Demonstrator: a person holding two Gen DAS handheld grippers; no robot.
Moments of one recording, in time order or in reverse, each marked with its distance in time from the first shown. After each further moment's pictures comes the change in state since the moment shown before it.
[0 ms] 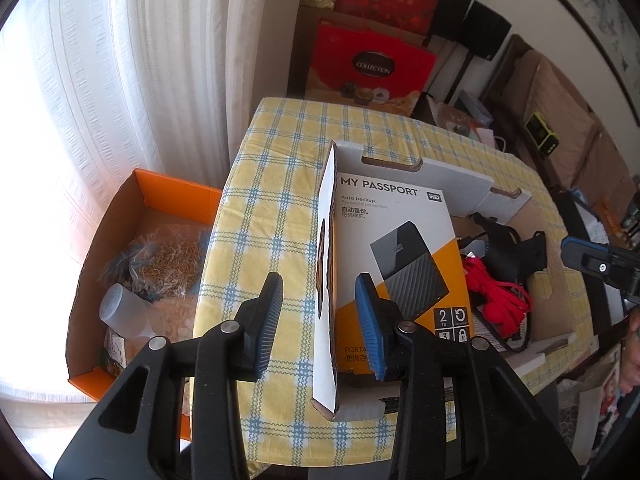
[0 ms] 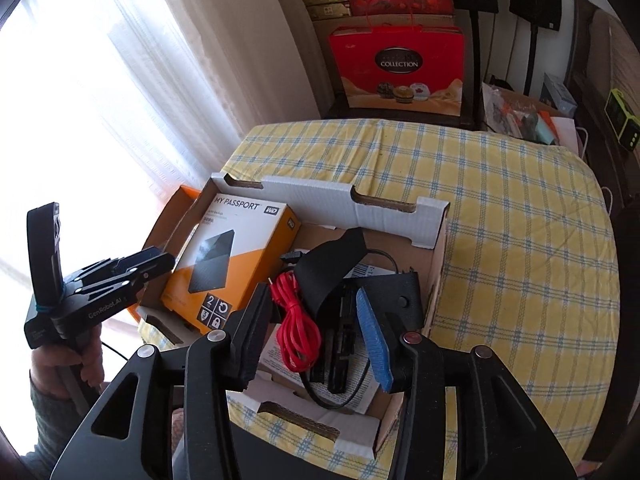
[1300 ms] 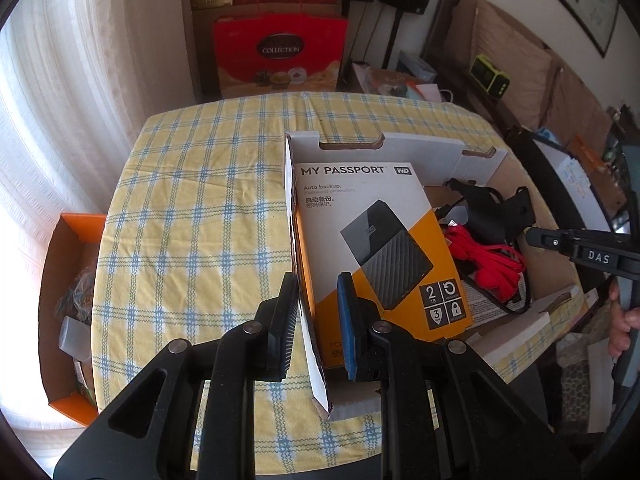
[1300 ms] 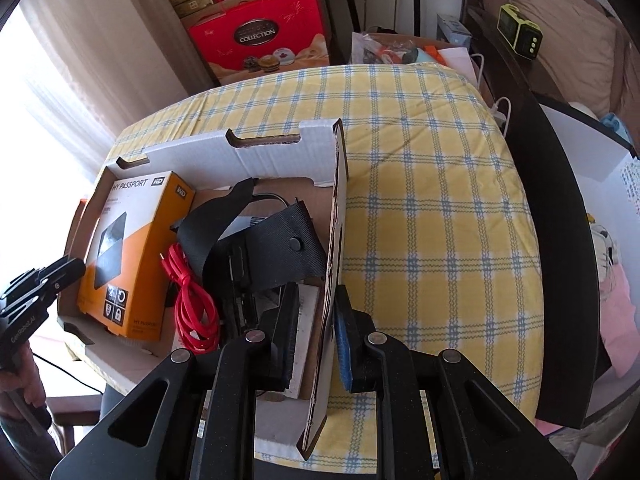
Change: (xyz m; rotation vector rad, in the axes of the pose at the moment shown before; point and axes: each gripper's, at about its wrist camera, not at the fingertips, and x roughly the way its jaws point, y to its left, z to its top) left arm 0.019 -0.125 -0.008 0.207 0.047 -0.044; right arm -0.020 -0.138 -0.061 0.217 0.078 -0.208
